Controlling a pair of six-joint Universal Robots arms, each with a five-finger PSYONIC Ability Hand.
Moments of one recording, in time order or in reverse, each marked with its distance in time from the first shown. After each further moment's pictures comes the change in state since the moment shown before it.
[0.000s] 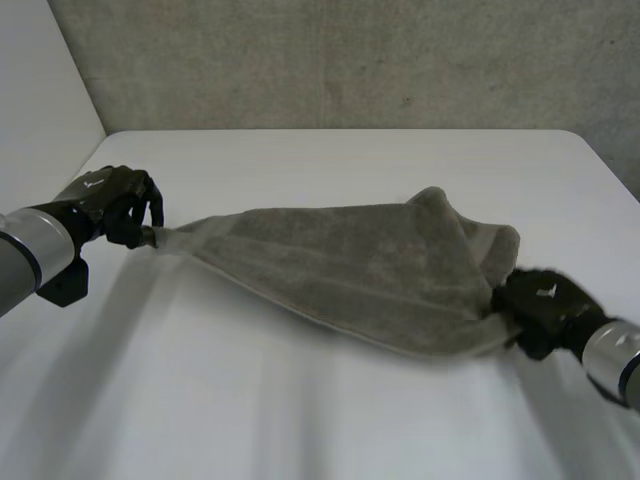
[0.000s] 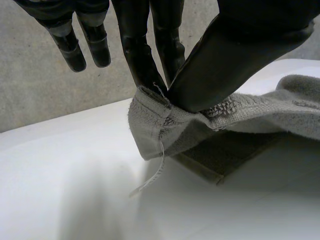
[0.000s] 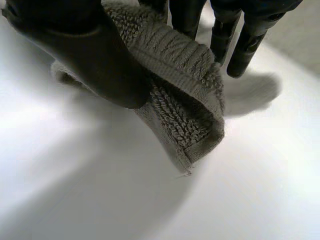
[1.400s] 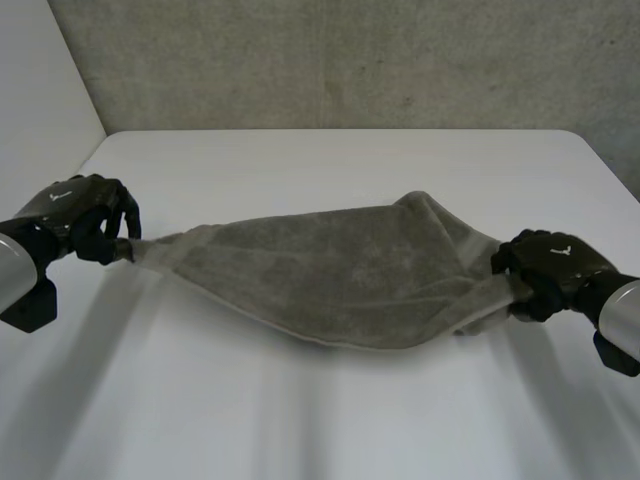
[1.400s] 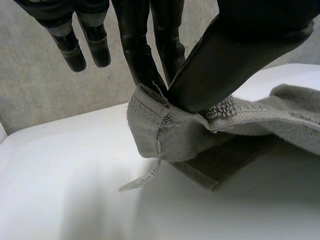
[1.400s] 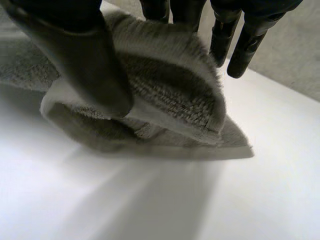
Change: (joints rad) left arm 0.089 0.196 -0.179 -0.006 0.055 0.006; right arm 0.007 -0.062 -0.135 0.146 -0.032 0.170; left_hand 0.000 0.000 0.000 0.000 0.000; right_hand -0.251 -0.223 0.000 0.000 -0.306
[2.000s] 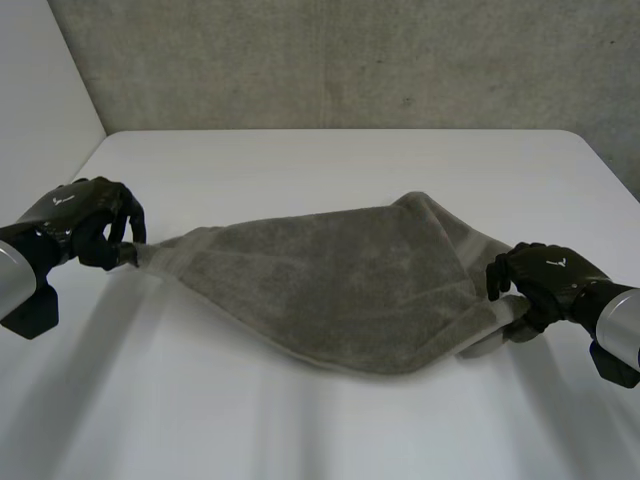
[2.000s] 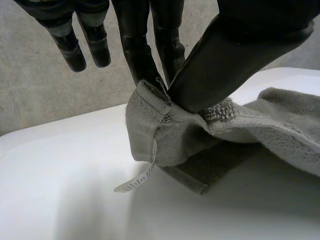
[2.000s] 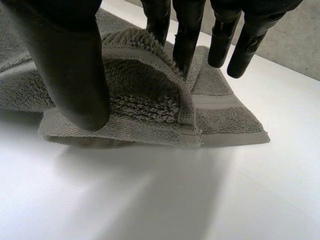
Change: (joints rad) left arm 0.009 0.025 -0.033 0.005 0.044 0.000; right arm 0.000 0.024 0.012 0.023 -0.006 0.004; left_hand 0.000 0.000 0.000 0.000 0.000; right_hand -0.267 -0.262 0.000 0.000 -0.300
